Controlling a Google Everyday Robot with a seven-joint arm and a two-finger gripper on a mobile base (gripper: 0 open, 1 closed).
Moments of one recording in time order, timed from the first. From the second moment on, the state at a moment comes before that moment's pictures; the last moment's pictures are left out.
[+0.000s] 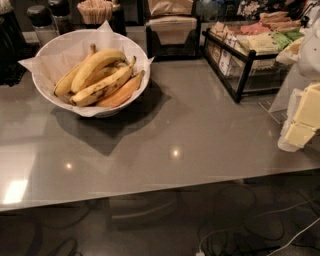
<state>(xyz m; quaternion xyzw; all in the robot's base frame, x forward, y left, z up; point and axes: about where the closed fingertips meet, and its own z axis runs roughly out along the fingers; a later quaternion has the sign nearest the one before) 0.438 -0.216 0.977 -0.60 0.78 -0.04 0.16</state>
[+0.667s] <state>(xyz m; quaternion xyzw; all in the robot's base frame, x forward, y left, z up) 0.448 -0.207 0.980 -0.62 0.76 -0.02 0.18</state>
